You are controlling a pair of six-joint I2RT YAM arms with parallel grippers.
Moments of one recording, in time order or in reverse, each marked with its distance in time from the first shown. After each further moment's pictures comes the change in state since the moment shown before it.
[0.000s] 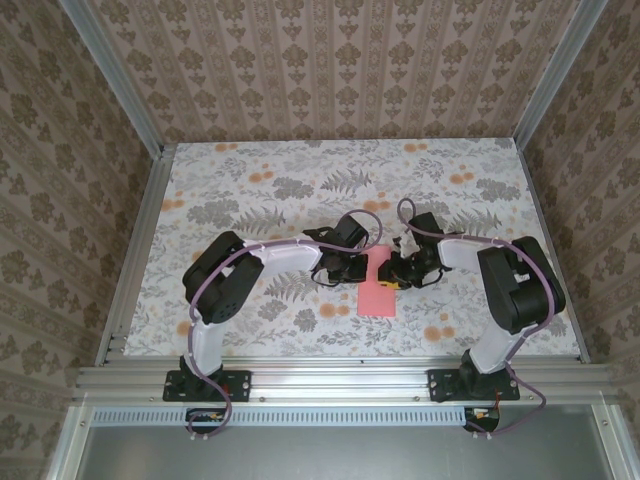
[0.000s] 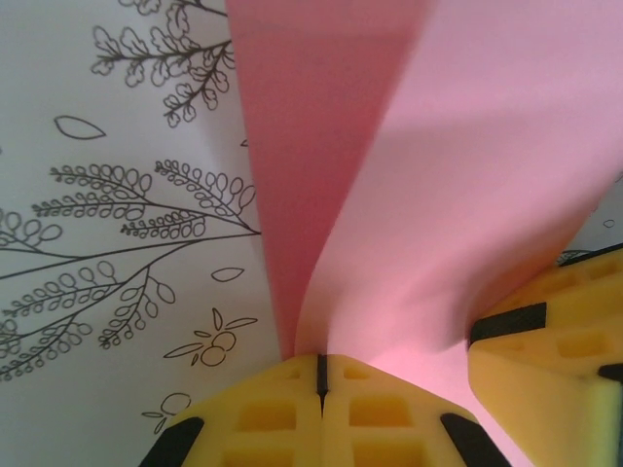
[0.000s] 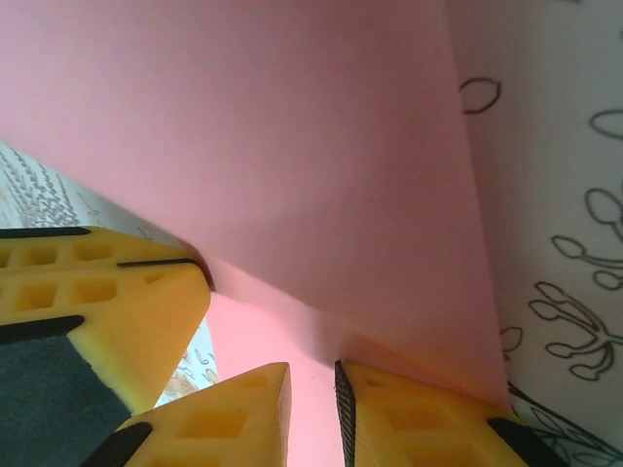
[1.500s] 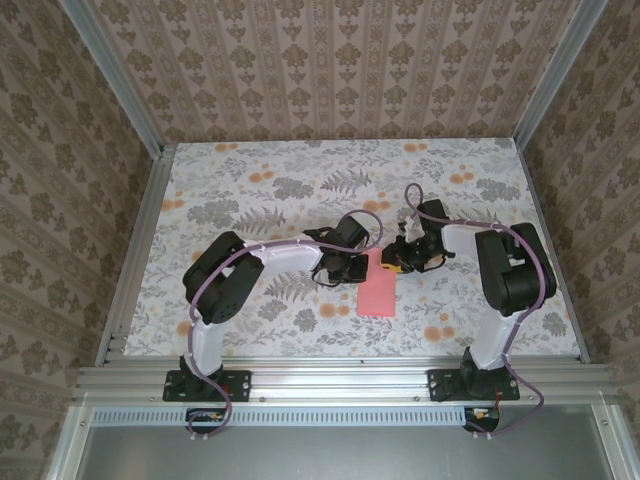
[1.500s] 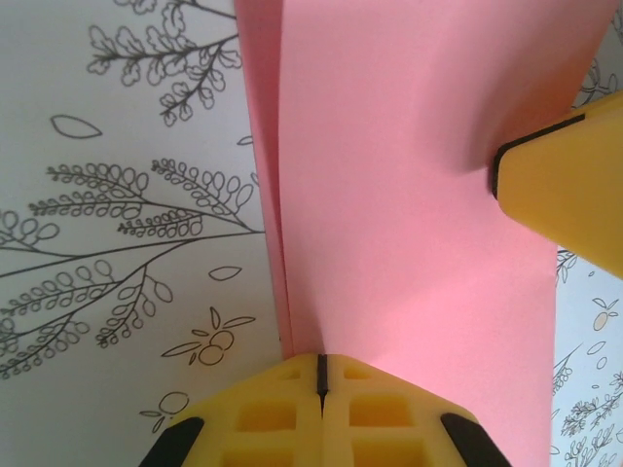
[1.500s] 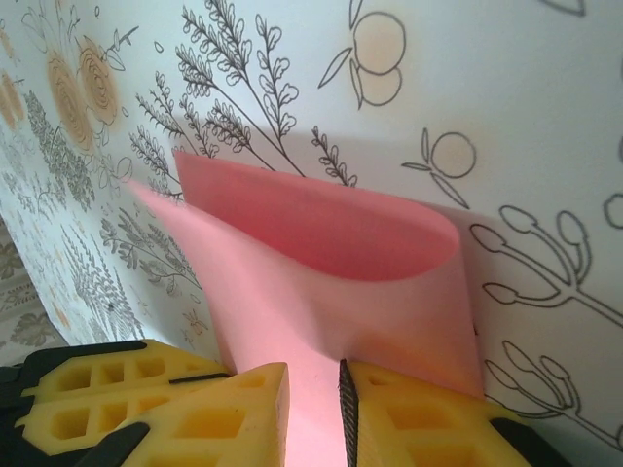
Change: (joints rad) left arm -0.004 0.001 0.004 -0.005 -0.007 0.004; right arm -0.090 0.118 0.123 0.020 -0.050 -0.053
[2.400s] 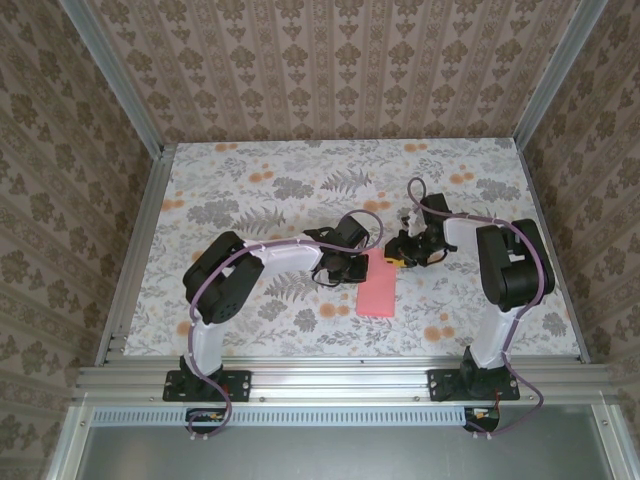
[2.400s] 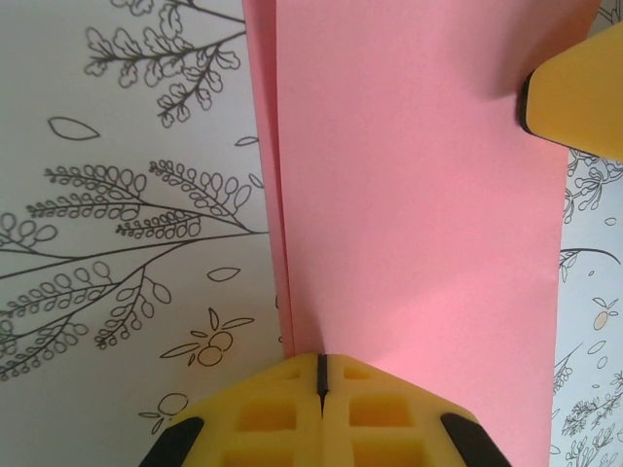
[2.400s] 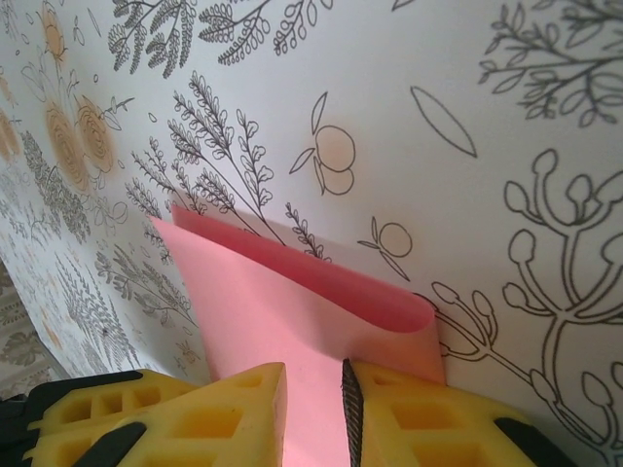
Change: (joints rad) left arm 0.000 0.000 0.000 -0.001 0.000 0.003; right arm -0.033 0.030 0.068 -0.052 0.028 -0.026
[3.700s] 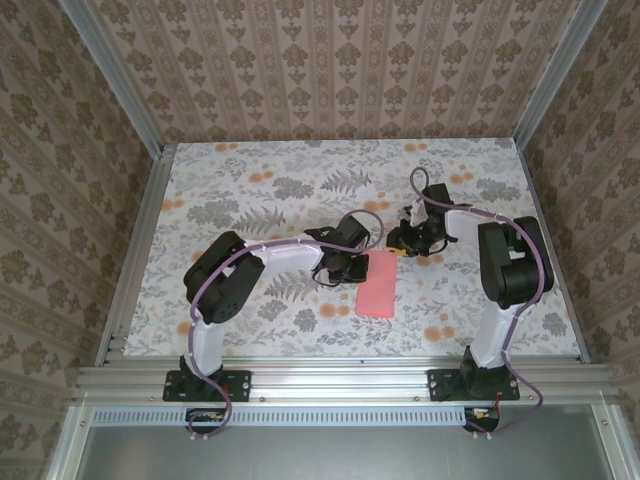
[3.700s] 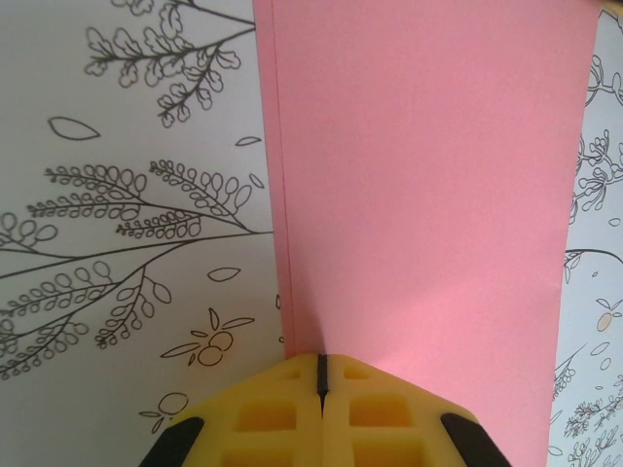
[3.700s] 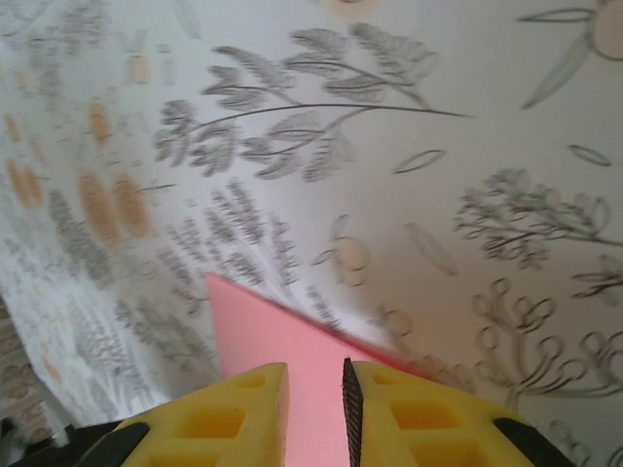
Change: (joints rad) left arm -0.002 0.005 0.011 -0.015 -0.007 0.000; right arm -0.018 0.033 0.089 -0.033 0.050 0.003
